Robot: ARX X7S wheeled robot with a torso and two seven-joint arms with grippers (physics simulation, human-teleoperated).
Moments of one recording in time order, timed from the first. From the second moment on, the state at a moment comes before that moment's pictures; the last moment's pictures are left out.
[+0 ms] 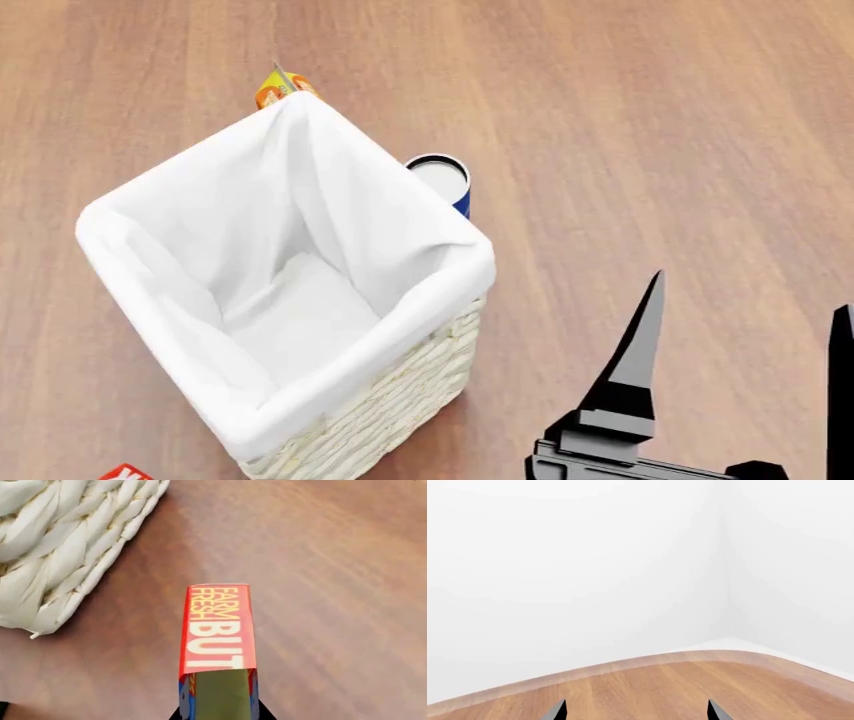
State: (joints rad) left arm -0.07 -0.11 0.79 -0.06 -0.13 -0.40 -0.38; right arm 0.04 0.44 -0.06 -0.88 0.47 0.32 0.57
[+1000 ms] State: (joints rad) left arm -0.18 -0.16 0.89 0.71 -0.08 -0.97 -0.41; right arm 0.04 0.45 -0.07 -0.89 0.49 0.31 0.59
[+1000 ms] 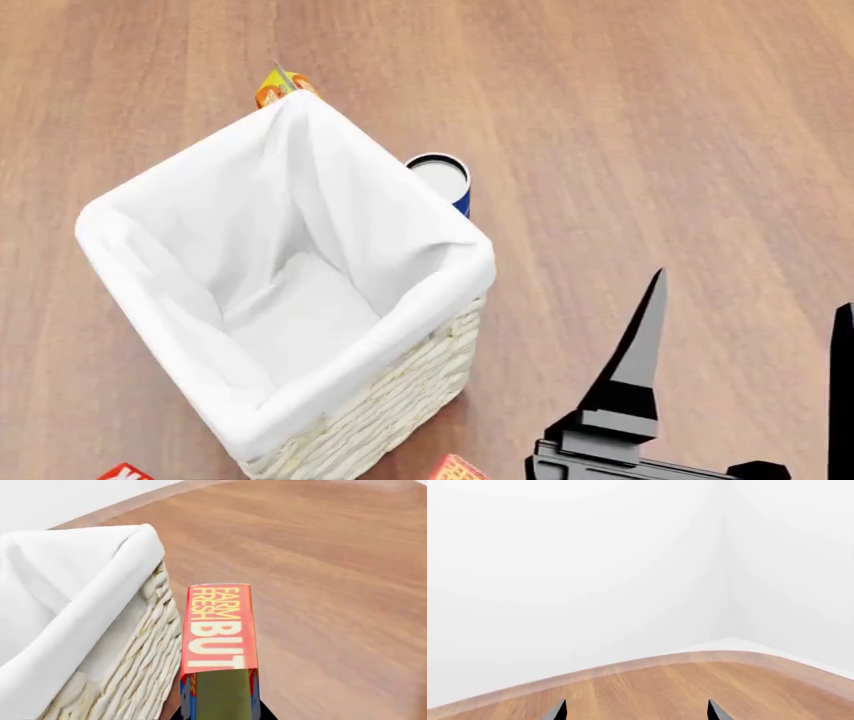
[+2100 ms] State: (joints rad) left arm -1.06 -0.13 0.44 0.81 -1.32 -1.52 -1.13; right arm 0.04 0.47 -0.06 -0.89 0.51 0.30 0.61
